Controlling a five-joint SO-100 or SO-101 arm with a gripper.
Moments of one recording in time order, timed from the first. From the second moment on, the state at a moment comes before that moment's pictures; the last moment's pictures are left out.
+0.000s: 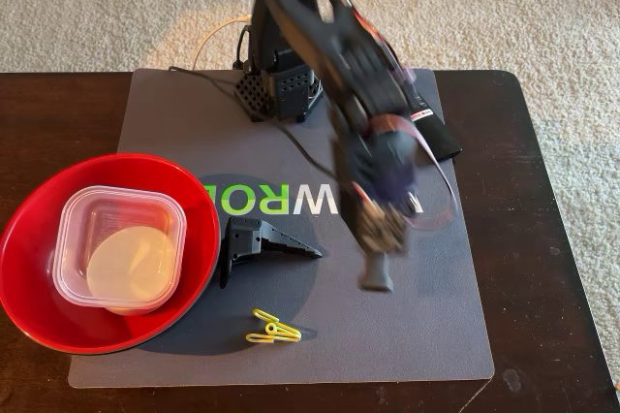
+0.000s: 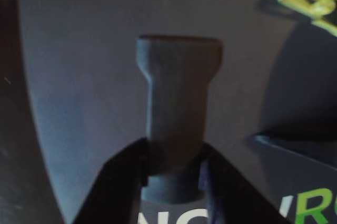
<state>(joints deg) -19.9 100.1 93.4 65.6 53.1</state>
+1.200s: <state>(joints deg) 28.9 112.1 90.0 70.8 60.8</state>
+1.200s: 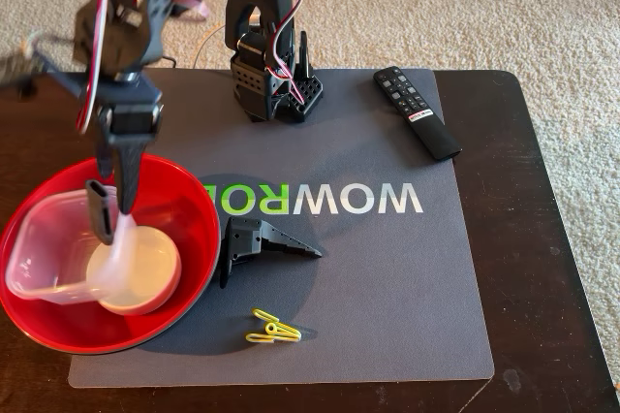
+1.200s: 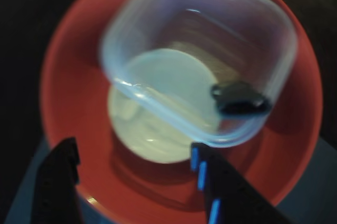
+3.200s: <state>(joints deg) -2.7 120.9 145.8 43.1 55.0</state>
